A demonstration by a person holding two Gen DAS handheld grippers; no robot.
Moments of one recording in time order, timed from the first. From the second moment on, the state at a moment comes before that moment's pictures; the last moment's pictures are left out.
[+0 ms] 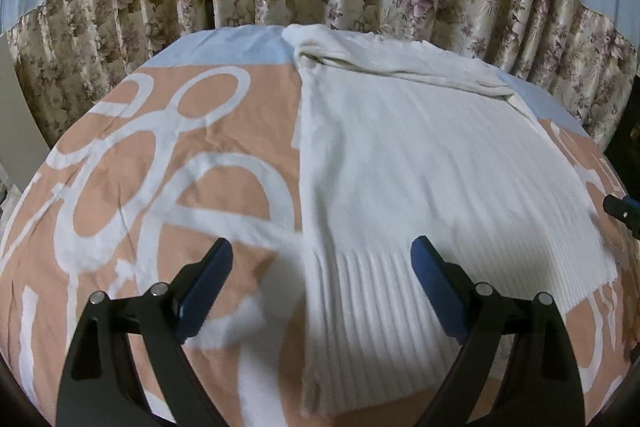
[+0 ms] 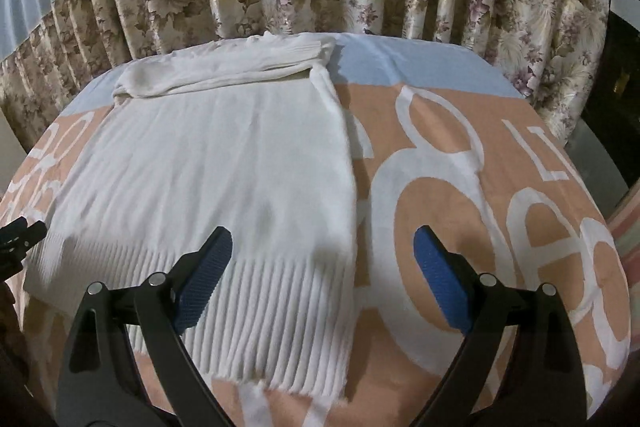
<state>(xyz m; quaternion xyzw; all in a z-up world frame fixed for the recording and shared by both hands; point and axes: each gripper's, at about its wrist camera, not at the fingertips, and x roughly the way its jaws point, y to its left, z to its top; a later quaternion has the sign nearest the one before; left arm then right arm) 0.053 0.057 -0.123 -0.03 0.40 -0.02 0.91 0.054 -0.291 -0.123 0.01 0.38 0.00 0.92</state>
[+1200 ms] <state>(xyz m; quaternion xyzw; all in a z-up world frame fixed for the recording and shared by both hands) 0.045 0.048 -0.141 -0.04 0.44 -0.04 0.90 0.031 -0.297 -0.162 0.10 0.41 0.08 0.90</state>
